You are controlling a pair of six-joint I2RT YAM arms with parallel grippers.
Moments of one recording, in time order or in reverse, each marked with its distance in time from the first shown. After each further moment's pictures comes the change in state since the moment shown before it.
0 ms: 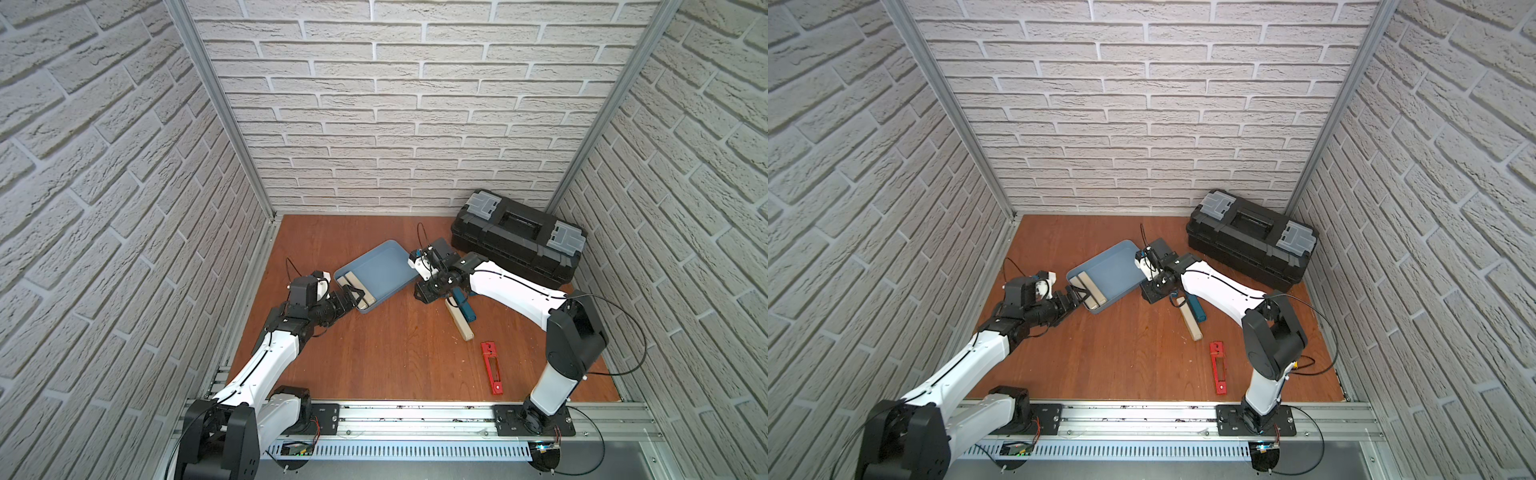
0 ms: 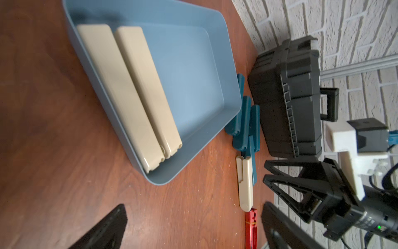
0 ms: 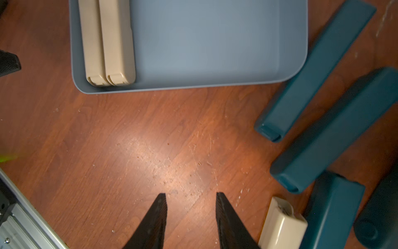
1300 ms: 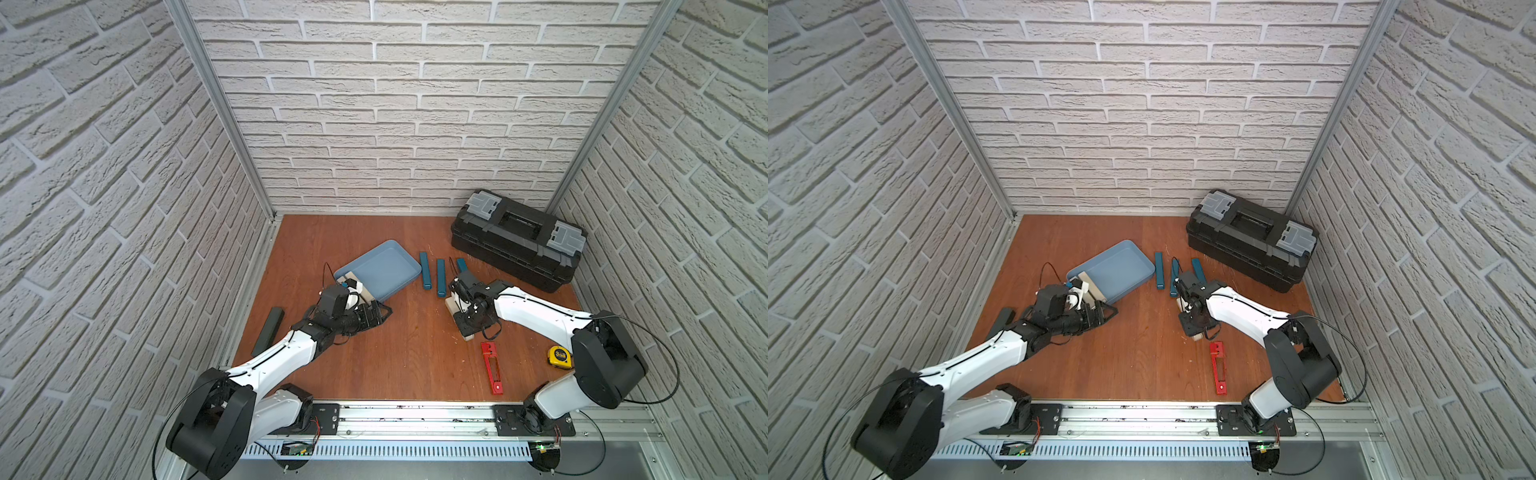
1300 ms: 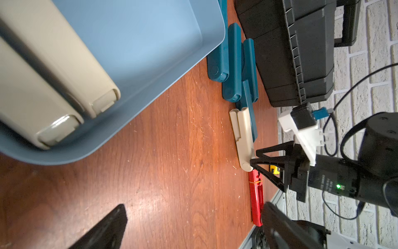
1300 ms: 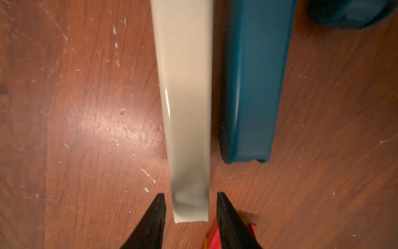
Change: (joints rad) left arm -0.280 0.100 -0.048 0.158 -0.057 -0.022; right arm -0.104 -0.184 -0.393 -0.112 0.202 0.135
